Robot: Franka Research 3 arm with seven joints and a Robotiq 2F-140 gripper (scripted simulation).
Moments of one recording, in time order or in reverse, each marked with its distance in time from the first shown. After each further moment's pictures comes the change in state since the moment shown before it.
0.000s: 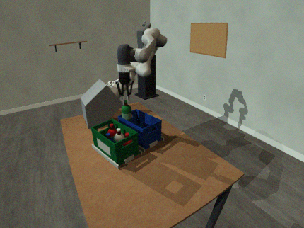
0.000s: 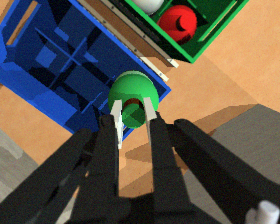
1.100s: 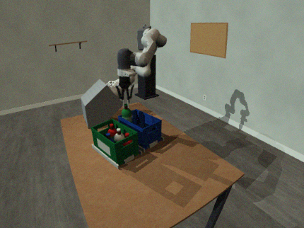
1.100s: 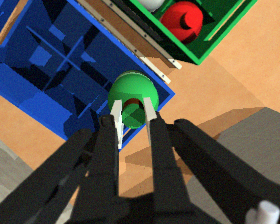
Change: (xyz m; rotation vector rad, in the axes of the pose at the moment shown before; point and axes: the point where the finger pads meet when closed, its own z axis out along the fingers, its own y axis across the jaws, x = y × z) arm 0.001 0.000 0.029 0.000 0.000 0.000
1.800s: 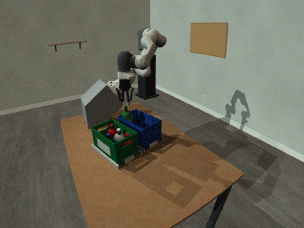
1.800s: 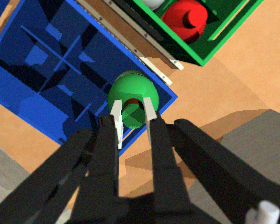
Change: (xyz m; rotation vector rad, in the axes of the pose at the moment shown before) arm 0.001 0.000 0.018 0.000 0.001 0.000
